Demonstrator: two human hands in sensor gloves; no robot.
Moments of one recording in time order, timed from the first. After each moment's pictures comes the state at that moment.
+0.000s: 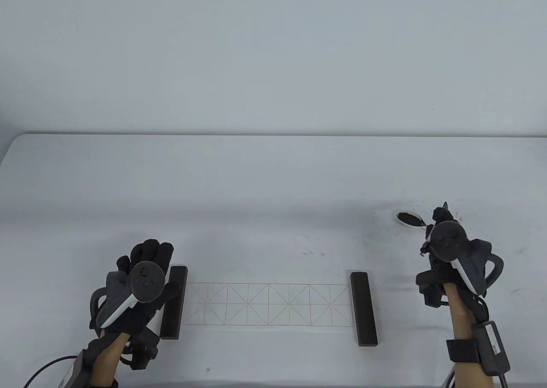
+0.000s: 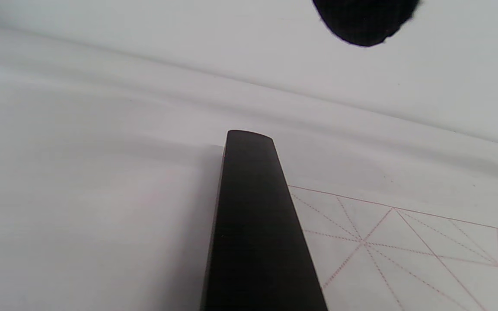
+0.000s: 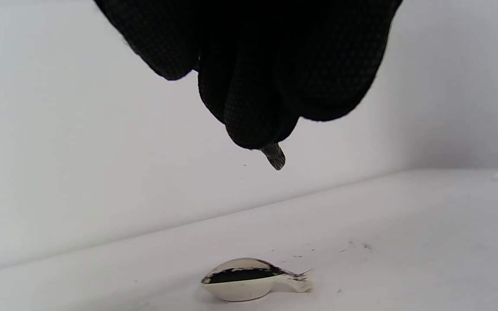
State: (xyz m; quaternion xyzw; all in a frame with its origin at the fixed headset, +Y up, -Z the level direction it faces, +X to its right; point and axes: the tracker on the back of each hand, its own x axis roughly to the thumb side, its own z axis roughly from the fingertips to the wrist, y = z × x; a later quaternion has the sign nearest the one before) left_hand -0.276 -0.705 -0.292 -0.09 0.01 0.10 0.99; right_hand 0.313 -0.640 -0.356 -0.14 -0.15 0.97 0.13
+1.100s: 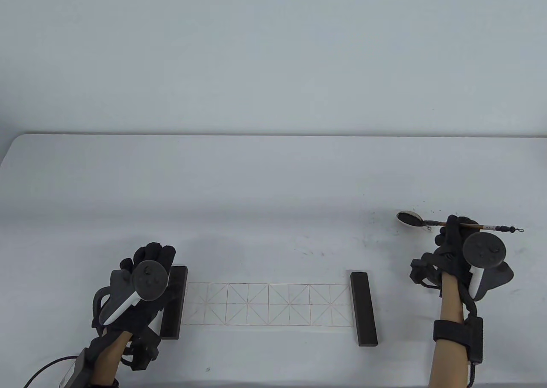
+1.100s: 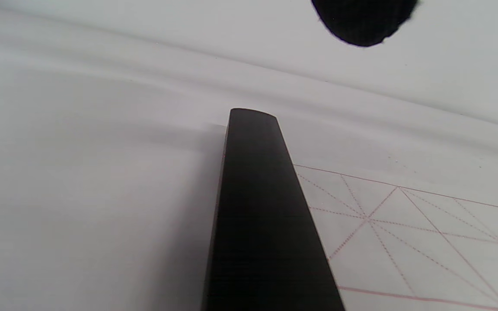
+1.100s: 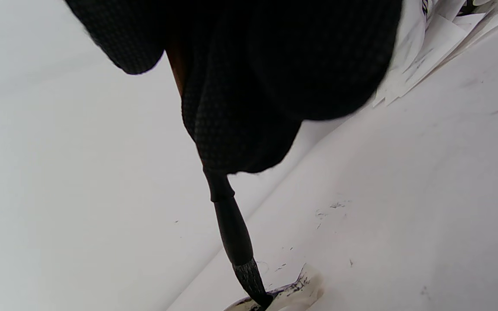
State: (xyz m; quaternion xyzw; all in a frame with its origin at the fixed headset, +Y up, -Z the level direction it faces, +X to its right) left_hand -0.273 -0.707 -0.293 -0.12 0.00 0.10 0.99; right_hand 0.371 -0.704 -0.374 -0.31 -0.27 0.86 0.31
